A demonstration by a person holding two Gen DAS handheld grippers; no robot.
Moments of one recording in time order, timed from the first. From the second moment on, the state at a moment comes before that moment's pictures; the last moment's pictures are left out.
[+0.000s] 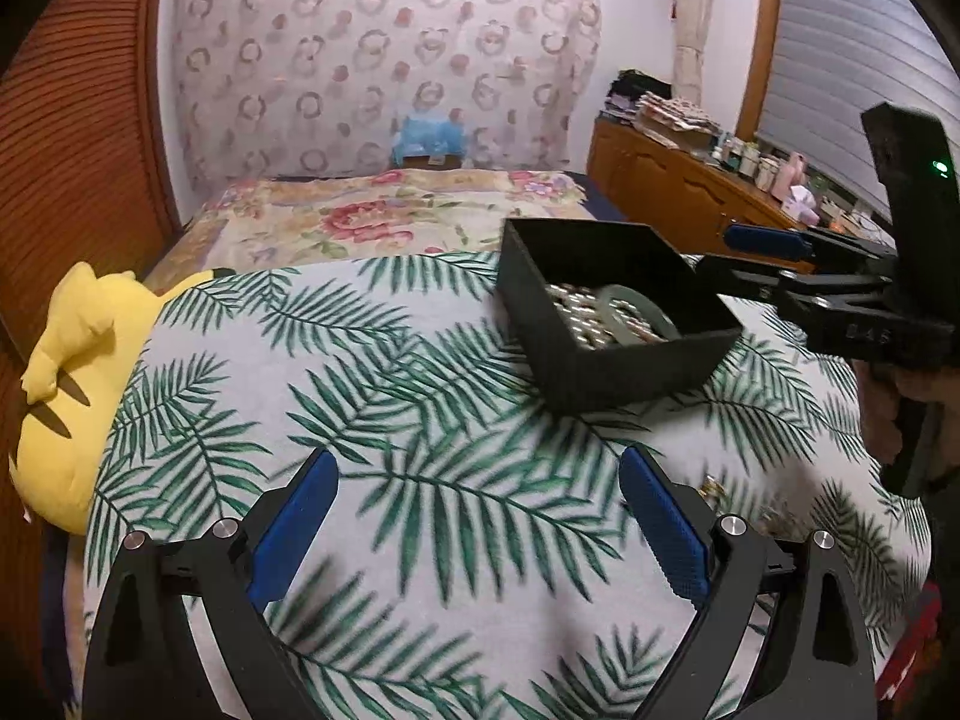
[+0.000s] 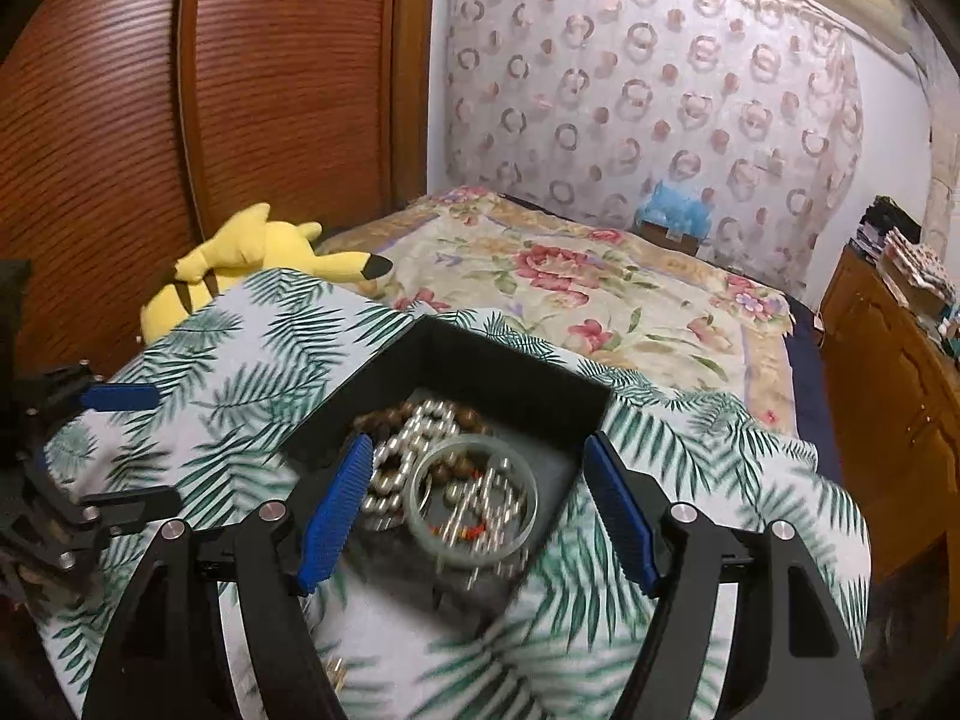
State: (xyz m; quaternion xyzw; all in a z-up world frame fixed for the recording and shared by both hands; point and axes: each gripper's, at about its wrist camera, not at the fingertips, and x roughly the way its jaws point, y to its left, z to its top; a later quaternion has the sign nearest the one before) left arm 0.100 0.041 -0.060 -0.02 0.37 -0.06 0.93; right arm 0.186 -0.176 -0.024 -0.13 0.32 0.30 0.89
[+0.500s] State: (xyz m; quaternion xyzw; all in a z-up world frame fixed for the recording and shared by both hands) left arm 0.059 0.004 -0.075 -0.01 0.38 -0.10 0.92; right arm 0.080 -0.214 -0.083 -0.13 0.38 0.36 0.84
